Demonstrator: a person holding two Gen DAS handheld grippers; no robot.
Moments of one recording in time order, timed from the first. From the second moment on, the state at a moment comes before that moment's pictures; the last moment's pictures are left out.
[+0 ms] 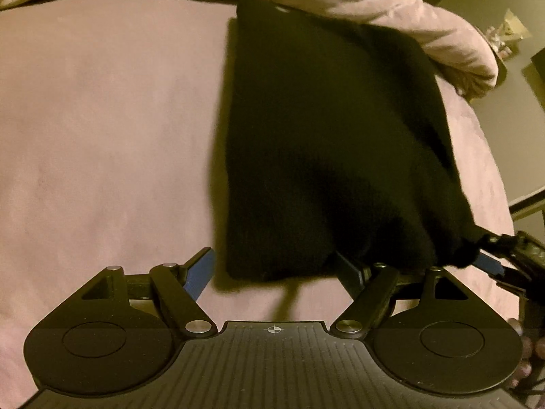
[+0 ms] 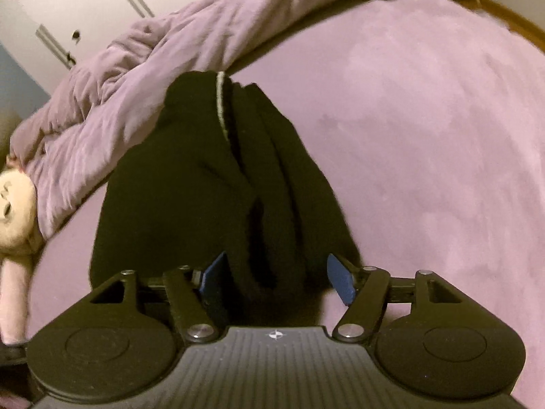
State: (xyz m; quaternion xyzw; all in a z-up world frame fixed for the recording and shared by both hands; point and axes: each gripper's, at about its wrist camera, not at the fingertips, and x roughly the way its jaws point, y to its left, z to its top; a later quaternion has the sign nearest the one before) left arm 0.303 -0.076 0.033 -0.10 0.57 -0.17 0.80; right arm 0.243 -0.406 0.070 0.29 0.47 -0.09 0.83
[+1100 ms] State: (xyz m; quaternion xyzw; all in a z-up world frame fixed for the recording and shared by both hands) left arm 0.308 -0.100 0.018 -0.09 0.58 -0.13 0.80; right arm 0.283 -0.371 0.087 0.19 0.42 -0.03 0.89
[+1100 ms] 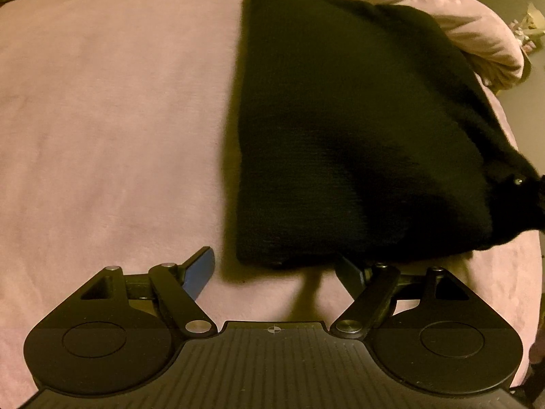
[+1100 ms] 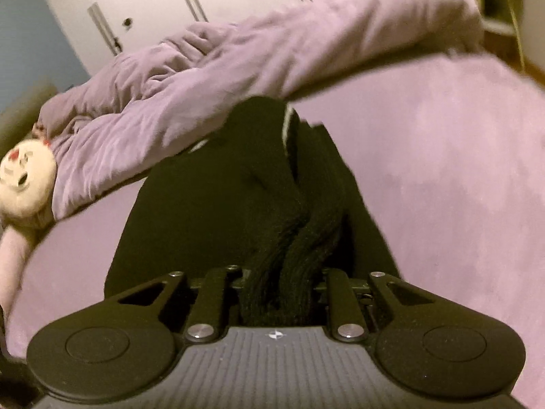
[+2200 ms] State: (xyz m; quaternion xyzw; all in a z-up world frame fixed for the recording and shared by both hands) left arm 0.405 -0.065 0.025 -0.22 0.54 -0.22 0.78; right arm 0.348 -0.434 0.031 0.24 0.47 0.01 0.85
